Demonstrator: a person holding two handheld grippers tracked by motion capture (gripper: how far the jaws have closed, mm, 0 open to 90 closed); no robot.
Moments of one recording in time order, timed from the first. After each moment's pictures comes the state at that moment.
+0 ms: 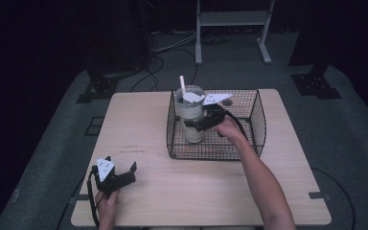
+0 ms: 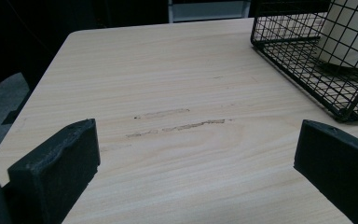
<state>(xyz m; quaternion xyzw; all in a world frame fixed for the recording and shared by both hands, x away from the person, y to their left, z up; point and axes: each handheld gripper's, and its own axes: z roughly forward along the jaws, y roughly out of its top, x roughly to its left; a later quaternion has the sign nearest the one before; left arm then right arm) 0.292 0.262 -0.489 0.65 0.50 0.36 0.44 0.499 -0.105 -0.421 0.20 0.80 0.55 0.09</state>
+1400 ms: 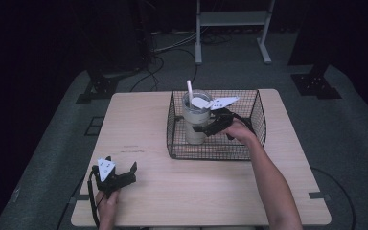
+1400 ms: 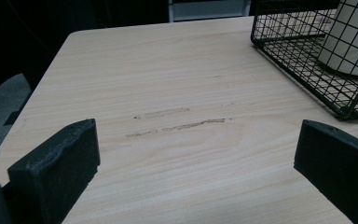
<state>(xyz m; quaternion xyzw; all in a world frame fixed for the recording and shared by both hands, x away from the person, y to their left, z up) 0.292 0.261 -0.490 0.66 0.50 0.37 0.44 0.490 -0.132 -0.430 0.18 0.82 0.53 0.09</state>
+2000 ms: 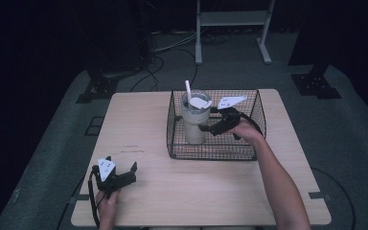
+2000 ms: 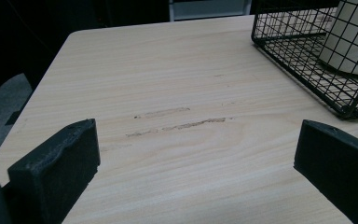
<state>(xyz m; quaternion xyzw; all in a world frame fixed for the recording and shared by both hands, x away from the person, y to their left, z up) 0.292 0.260 -0.490 0.66 0.50 0.37 0.43 0.483 -0.152 -0.419 0.19 0.82 0.53 0.11</state>
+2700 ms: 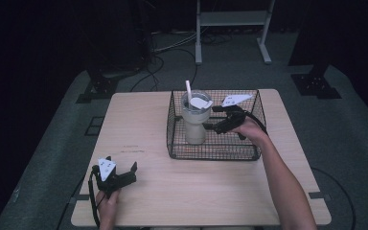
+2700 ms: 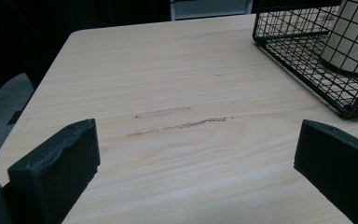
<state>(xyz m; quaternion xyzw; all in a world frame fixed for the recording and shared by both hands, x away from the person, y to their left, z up) 0.293 0.260 -0.490 0.66 0.50 0.37 0.43 0.477 -0.164 -0.408 0.22 0.82 0.51 0.11</state>
